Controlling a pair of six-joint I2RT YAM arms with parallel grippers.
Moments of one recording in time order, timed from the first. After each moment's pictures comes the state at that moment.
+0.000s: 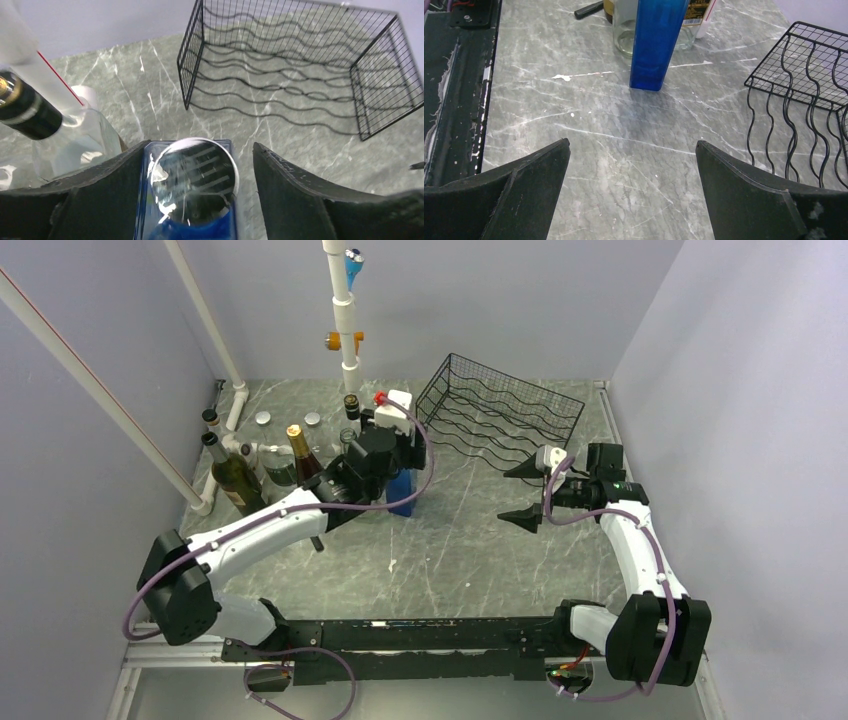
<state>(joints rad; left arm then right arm) -0.85 1.38 1.08 0.08 -0.50 -0.18 -0.10 1.13 0.82 -0.66 -1.34 -1.08</state>
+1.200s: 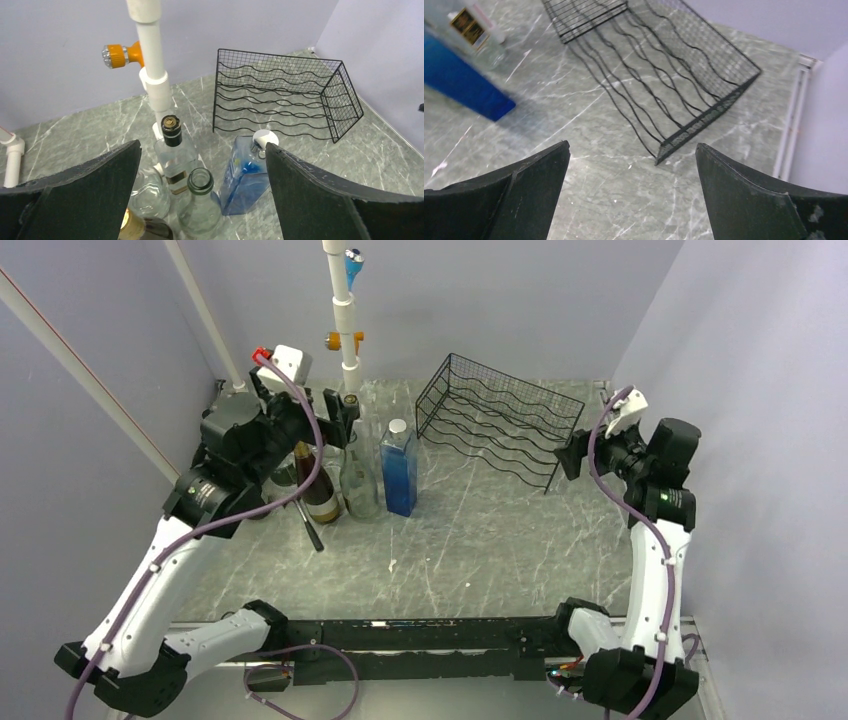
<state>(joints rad) -0.55 1.02 1.38 -0.41 -0.12 -0.08 -0.32 0.98 1.06 -0.53 -0.73 -0.32</state>
